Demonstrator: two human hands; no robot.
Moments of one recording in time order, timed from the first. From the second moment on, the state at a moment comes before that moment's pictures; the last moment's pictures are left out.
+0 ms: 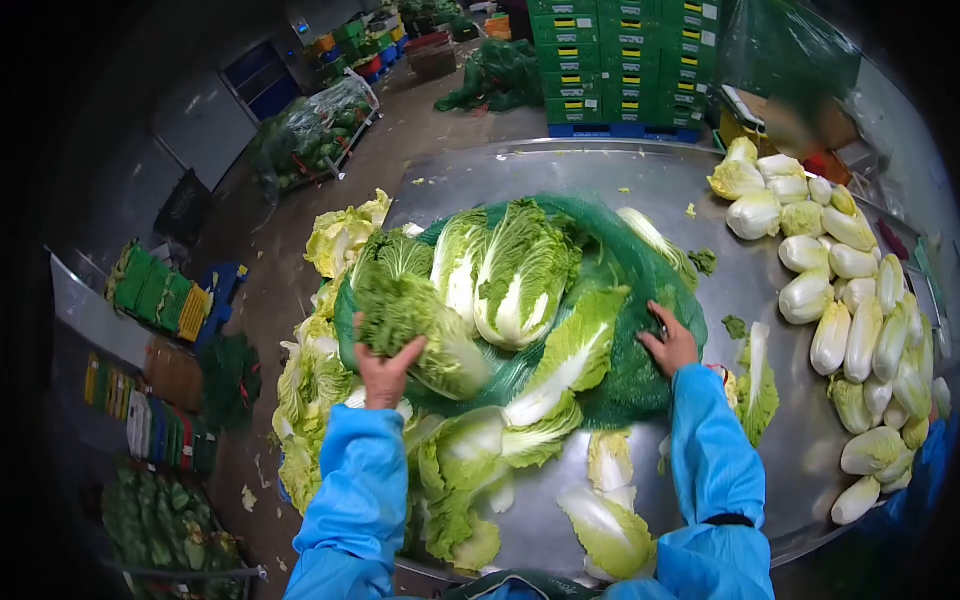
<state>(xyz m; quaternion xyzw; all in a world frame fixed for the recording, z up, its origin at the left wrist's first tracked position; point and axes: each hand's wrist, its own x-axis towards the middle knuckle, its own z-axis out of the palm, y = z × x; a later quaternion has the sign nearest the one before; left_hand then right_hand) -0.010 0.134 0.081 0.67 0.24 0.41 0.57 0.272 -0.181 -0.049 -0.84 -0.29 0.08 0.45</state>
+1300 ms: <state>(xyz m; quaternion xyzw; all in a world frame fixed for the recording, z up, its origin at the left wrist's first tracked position) 0.141 -0.209 0.127 0.31 0.11 0.09 0.94 0.156 -0.416 0.007 -0.38 0.16 0.04 0.91</state>
